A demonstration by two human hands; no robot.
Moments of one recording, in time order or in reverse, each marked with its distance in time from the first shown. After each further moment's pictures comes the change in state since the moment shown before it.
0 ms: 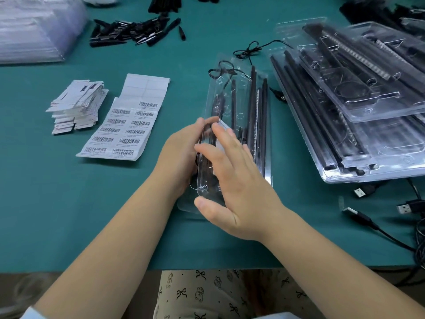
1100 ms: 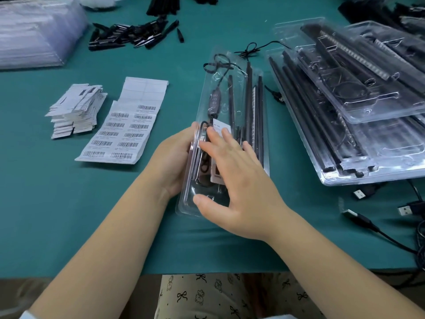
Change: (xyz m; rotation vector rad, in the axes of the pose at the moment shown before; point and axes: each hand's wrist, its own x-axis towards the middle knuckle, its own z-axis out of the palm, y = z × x) left_hand 0.009 -0.005 -0.012 -0.289 -0.163 -0.192; right_hand 0.000 0.001 -0.007 -0.020 0.026 0.050
